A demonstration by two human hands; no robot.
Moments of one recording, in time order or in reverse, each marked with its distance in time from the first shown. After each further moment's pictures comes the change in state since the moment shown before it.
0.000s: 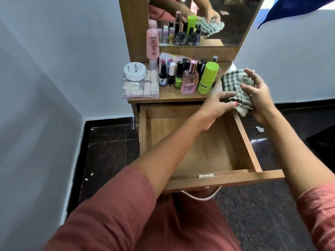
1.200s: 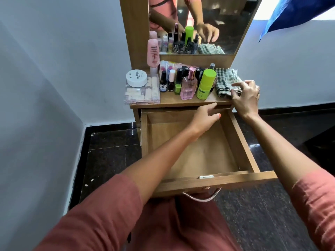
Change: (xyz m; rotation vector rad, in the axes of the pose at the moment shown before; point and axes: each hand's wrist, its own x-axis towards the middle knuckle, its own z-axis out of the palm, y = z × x) left_hand -0.022 -0.016 -0.018 0.364 0.113 0.113; right_hand 0.017 0.020 0.014 -1.038 0.304 -0.253
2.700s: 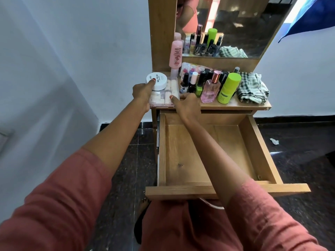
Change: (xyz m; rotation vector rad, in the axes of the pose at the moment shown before) left_hand 0.011 -0.011 -0.186 -0.350 0.698 -0.364; right_hand -0.080 -0.182 0.080 0.454 -0.288 0.190
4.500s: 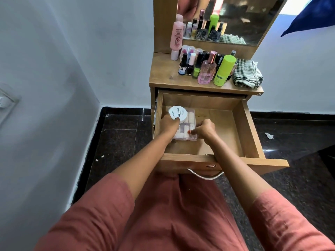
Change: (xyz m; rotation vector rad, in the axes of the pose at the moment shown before) left_hand -0.081 -0.144 0.032 0.396 -0.110 0.045; right_hand -0.043 0.122 -0.052 -0.189 -0.361 0.340
